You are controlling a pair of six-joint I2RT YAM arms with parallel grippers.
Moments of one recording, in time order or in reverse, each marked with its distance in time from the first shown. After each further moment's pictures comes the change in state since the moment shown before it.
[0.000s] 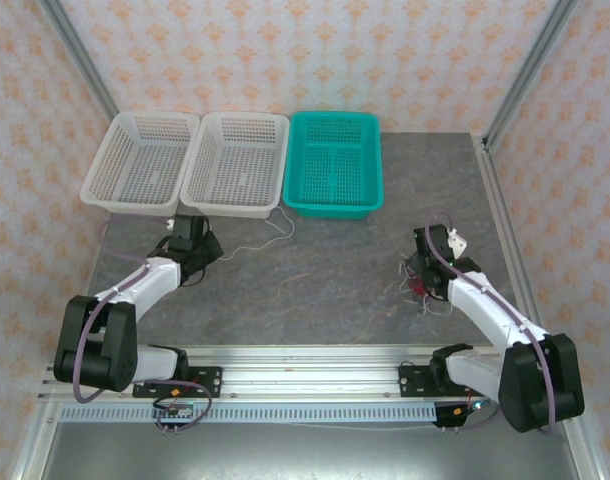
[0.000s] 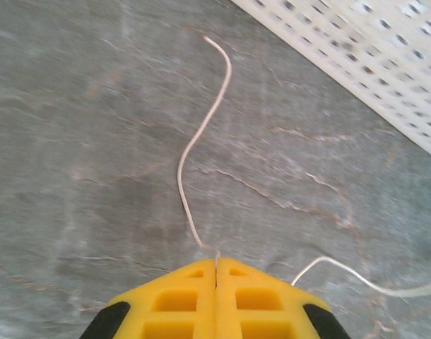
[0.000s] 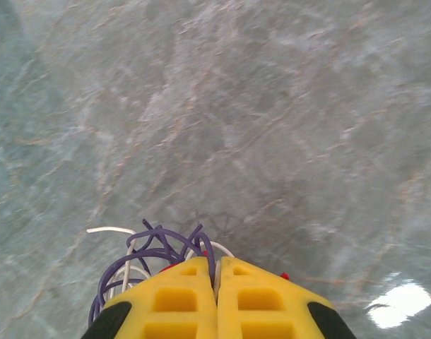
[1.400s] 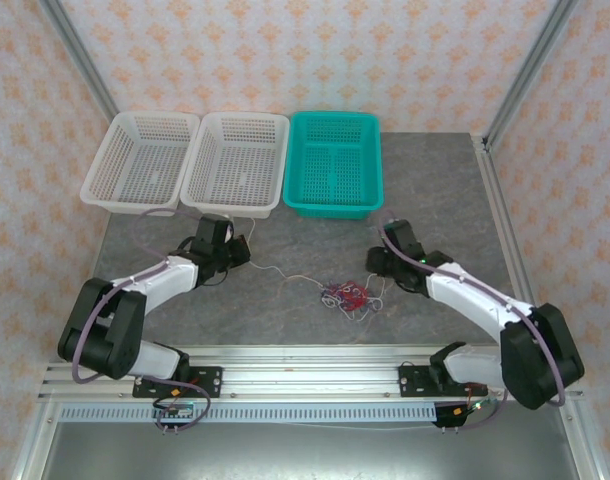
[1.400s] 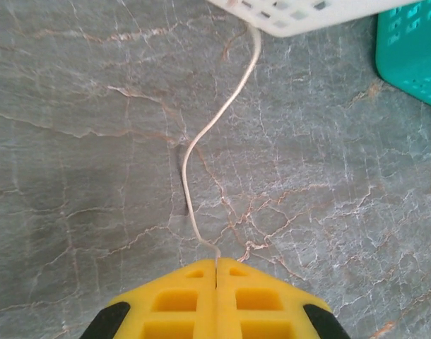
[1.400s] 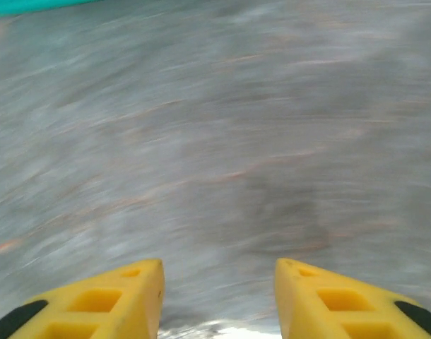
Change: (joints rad) left arm -0.168 0.093 0.014 0.116 0.158 0.023; right arm 0.298 0.148 0.114 0.093 -0.210 -0.315
